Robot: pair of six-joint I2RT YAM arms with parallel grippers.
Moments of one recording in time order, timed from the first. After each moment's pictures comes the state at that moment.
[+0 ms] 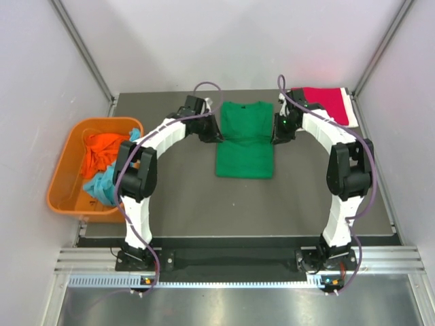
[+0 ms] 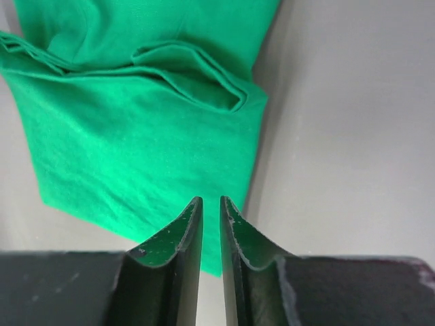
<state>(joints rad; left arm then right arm) -0.36 2.03 1.60 -0.42 0.39 -0.58 0.22 1.96 1.60 -0.73 -0.22 0.29</state>
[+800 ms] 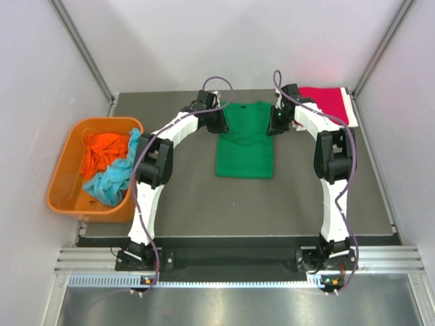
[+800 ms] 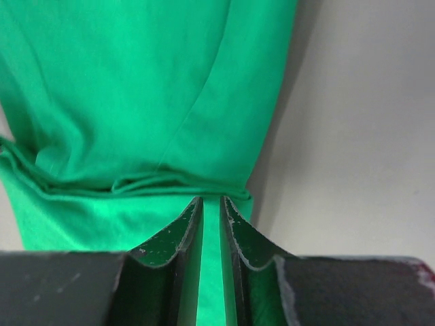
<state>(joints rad) -0.39 2.33 1.92 -0.40 0.29 -0.53 0.20 2.24 1.87 -0.68 -0.25 0.29</state>
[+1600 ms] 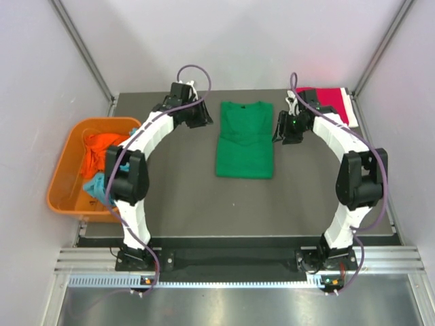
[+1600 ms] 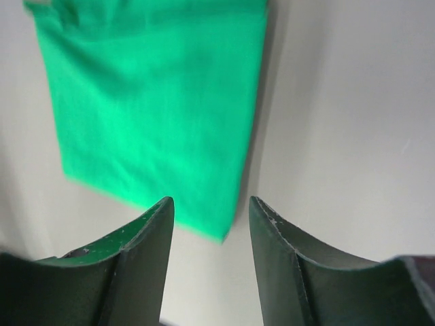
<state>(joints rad) -0.30 2.00 1.71 -0.44 0.25 -0.49 0.17 1.84 1.51 -0.70 -0.28 0.30</state>
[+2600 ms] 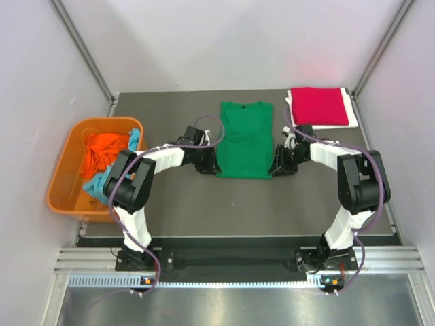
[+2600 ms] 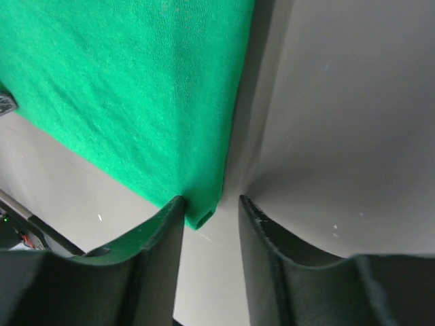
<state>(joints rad) -0.43 1.88 1.12 -0.22 0.40 -0.54 0.17 1.77 1.03 -0.42 -0.49 0.29</state>
